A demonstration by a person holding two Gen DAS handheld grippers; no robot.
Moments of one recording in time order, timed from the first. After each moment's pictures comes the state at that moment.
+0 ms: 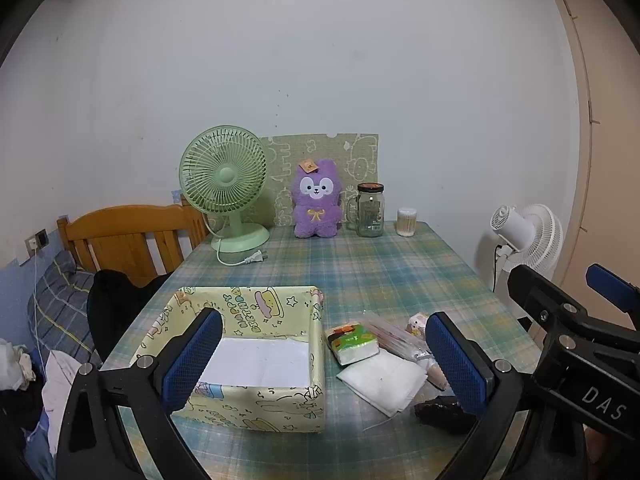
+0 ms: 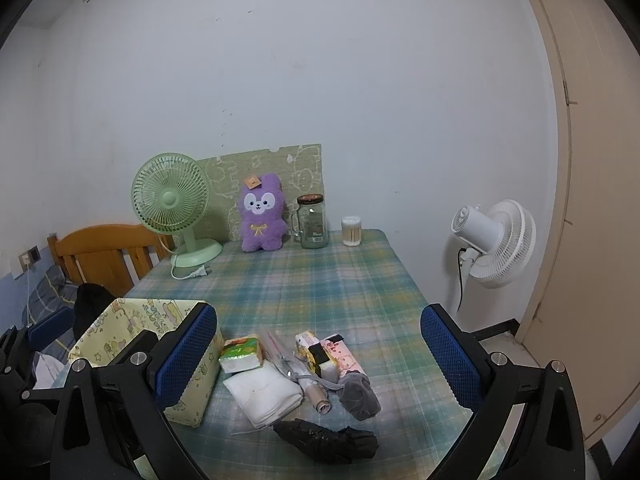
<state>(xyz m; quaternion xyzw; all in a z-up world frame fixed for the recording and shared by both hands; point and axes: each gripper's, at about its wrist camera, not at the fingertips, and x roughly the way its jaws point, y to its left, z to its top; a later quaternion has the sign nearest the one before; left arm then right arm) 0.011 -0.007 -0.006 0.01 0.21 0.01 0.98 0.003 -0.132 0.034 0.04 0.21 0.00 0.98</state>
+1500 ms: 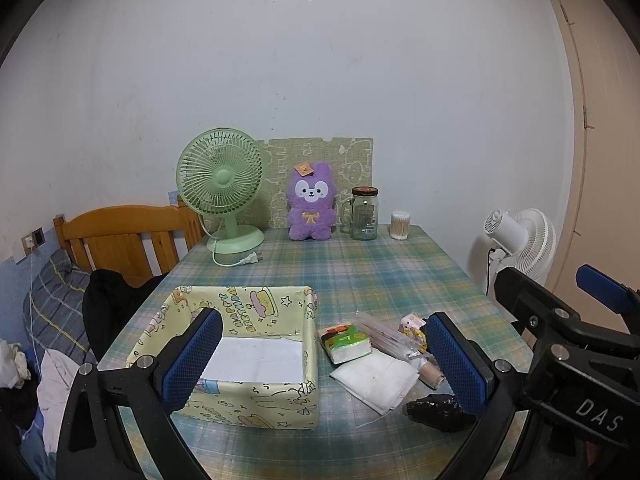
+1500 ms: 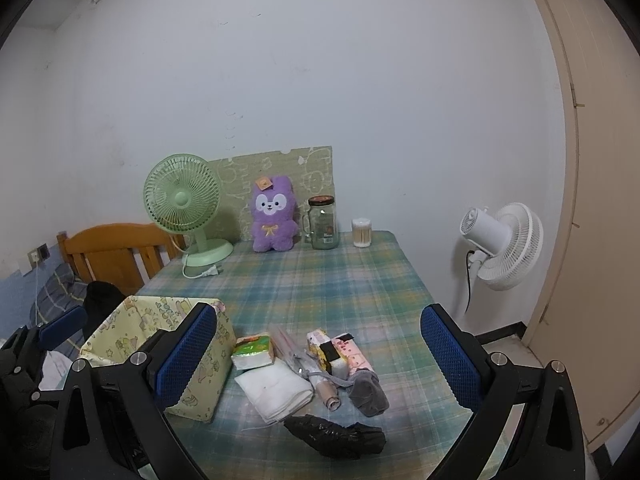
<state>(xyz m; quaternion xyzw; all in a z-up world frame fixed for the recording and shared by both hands) 0.003 -0.011 -0.007 0.01 0.21 0.00 0.98 0.000 -0.130 0.040 0.04 0.21 0.02 0.98</state>
